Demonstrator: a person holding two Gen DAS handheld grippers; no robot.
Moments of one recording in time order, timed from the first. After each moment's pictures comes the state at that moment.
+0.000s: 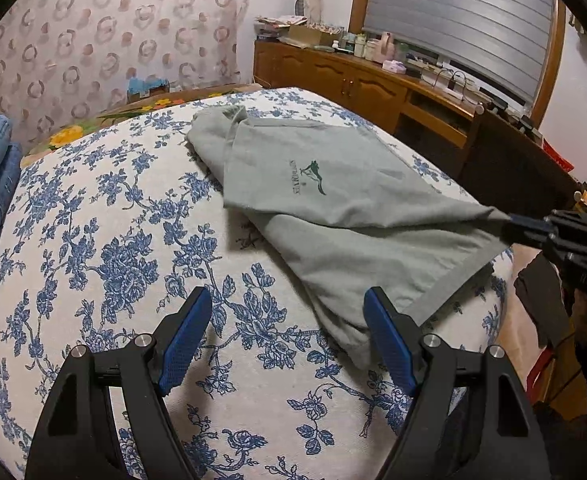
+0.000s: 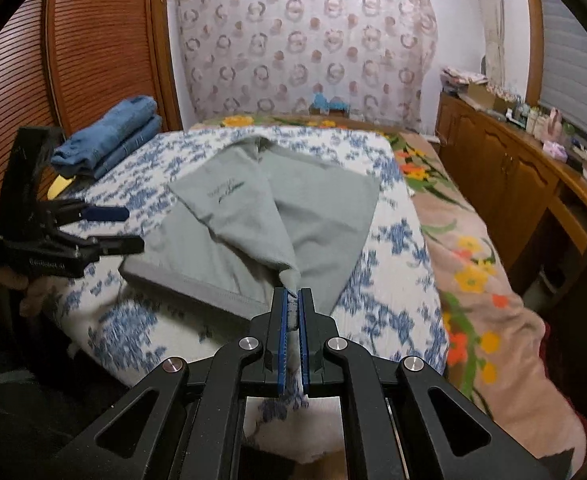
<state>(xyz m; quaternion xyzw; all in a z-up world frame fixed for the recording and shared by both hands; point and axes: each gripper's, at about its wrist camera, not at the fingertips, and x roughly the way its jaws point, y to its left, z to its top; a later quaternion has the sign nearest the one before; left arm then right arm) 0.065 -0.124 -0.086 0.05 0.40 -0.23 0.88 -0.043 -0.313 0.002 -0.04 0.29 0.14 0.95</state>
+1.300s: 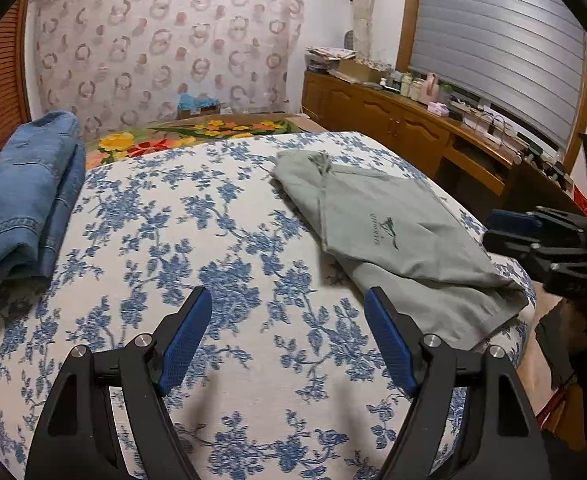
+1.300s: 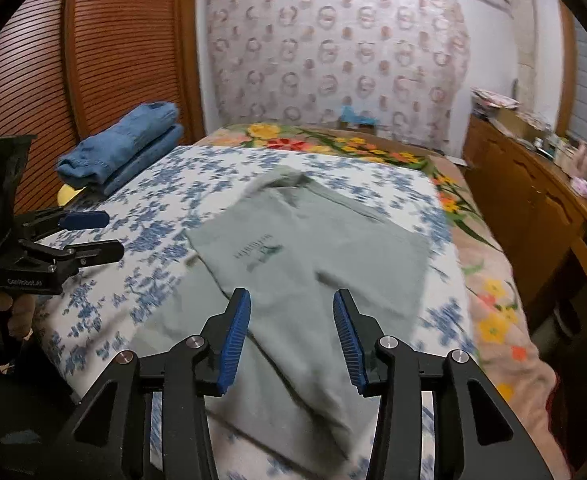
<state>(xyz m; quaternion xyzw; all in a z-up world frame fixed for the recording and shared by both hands) 0.070 -0.068 -0.059 0.01 0.35 -0.16 0.92 0.013 -0.271 0.029 -0.07 0.27 0.19 0.94</state>
